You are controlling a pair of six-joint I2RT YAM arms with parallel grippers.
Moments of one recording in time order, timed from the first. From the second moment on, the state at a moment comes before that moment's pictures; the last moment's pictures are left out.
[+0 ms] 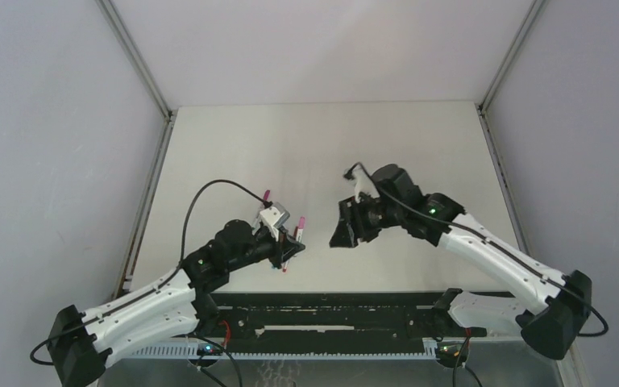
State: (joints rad) left arm -0.87 0.74 0.41 0.01 0.17 -0.26; right arm 0.82 1.16 1.02 -0.65 -0.47 0.45
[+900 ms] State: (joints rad) left arm -0.87 1.18 0.54 -0.14 0.13 -0.34; right arm 0.63 1.05 0.87 -0.58 -0.28 0.42
